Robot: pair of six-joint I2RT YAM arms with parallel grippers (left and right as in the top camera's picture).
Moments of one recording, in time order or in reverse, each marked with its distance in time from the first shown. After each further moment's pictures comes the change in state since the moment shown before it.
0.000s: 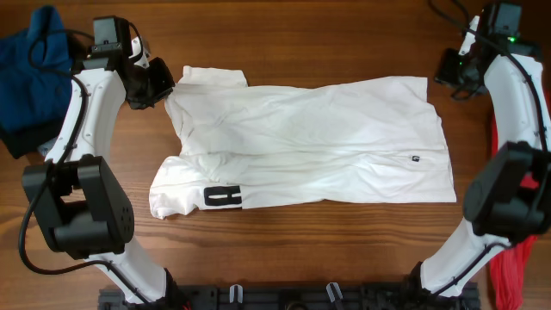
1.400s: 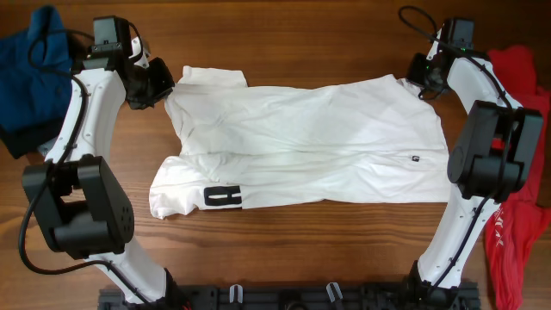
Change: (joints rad) left arm 0.000 0.000 0.000 0.000 -0.004 0.000; right arm 0.050 0.285 0.004 0.309 -0.059 0.120
